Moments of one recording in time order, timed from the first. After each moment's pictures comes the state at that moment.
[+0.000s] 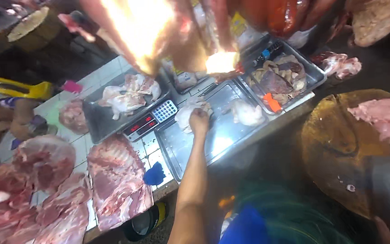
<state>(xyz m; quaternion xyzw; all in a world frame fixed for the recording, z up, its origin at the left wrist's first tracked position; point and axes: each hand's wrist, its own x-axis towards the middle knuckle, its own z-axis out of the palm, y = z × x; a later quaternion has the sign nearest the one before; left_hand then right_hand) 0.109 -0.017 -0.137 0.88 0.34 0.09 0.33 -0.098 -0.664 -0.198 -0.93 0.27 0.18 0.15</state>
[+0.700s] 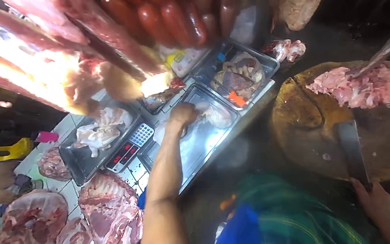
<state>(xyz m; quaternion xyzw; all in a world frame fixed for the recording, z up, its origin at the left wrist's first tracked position) 0.189 -0.071 -0.057 0.98 0.01 -0.17 0.03 -0.107 -0.665 -0.204 -0.92 0.29 0.13 0.24</state>
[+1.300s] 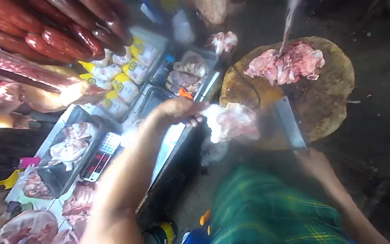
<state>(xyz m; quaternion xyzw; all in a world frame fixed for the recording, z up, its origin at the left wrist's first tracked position) 0.106 -0.375 0.024 0.85 0.08 -0.40 0.33 -0.125 -0.757 -0.201 -0.80 0.30 0.24 0.45</state>
